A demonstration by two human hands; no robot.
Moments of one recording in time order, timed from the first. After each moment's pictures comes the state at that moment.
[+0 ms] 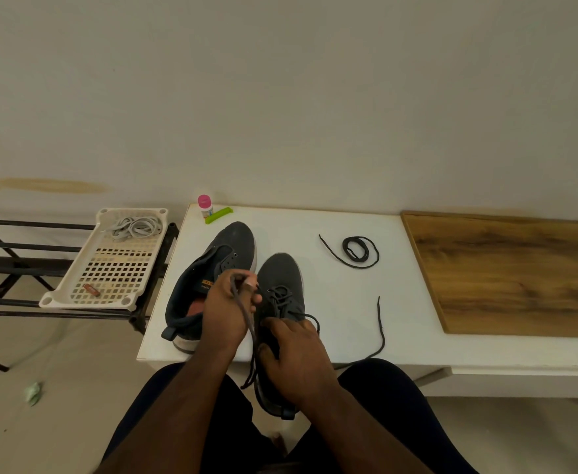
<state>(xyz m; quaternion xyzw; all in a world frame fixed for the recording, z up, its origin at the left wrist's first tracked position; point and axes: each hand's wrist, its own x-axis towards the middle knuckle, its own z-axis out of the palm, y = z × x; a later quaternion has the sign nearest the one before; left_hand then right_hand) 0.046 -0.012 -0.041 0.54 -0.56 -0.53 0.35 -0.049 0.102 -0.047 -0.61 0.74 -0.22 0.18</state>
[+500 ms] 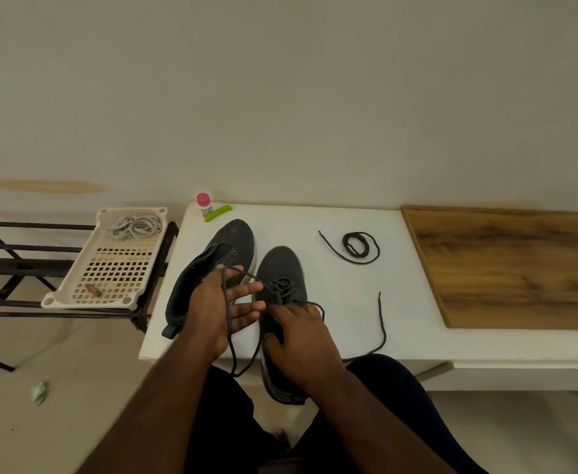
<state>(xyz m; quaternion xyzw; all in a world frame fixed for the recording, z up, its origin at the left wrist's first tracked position) 0.063 -0.012 0.004 0.53 -0.30 -0.74 0.29 -0.059 0.091 -0.040 -0.62 0.73 -0.23 0.16</state>
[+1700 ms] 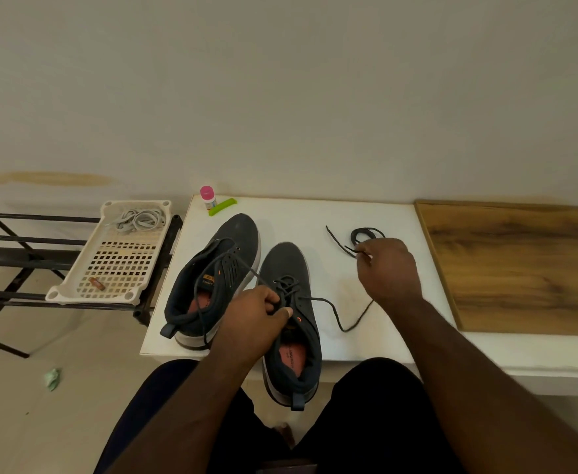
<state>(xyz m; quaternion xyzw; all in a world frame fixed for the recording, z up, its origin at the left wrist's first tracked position) 0.033 0.012 -0.025 0.55 -0.74 -0.37 0.12 -0.213 0.047 -0.025 -0.52 0.83 -0.20 -0.02</state>
